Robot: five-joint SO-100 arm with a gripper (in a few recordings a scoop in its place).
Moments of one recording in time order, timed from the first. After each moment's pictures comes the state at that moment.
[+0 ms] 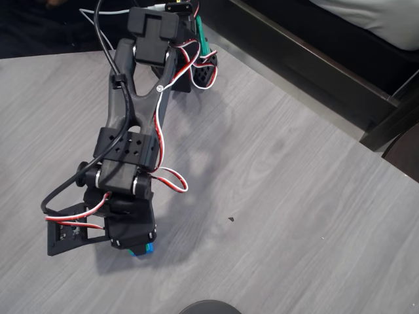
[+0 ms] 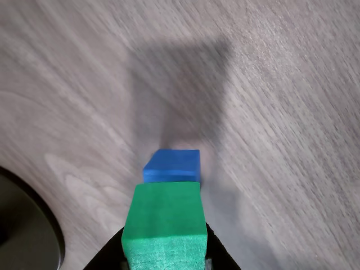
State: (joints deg) arm 16.1 64.2 65.0 72.3 -22.5
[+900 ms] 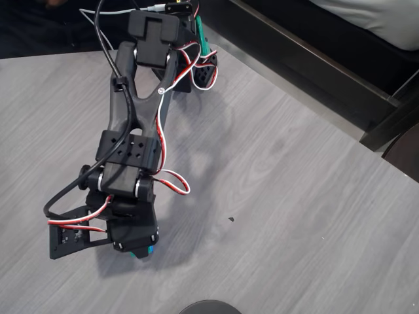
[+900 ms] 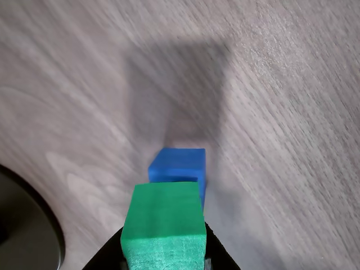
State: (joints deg) arm 15.5 63.0 63.4 72.3 -22.5
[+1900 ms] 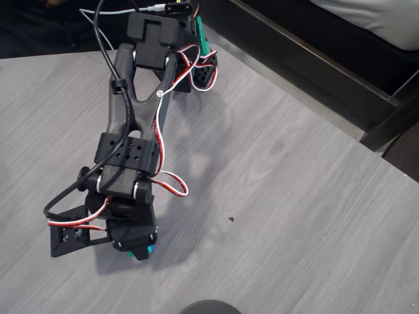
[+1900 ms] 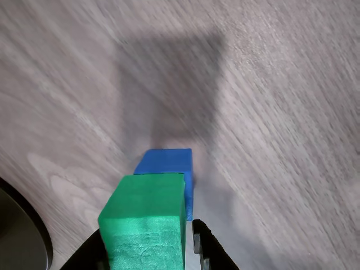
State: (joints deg) arm 16.0 62.7 63.4 74.2 -22.5
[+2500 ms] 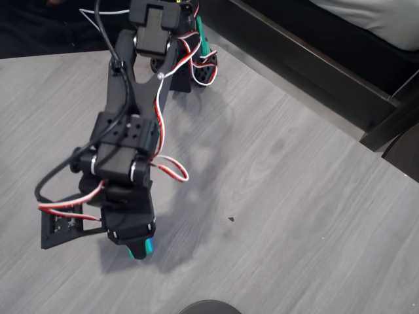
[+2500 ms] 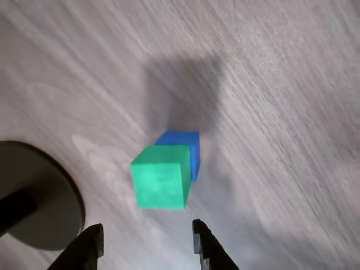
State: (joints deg) arm 16.0 71.9 63.4 79.1 -22.5
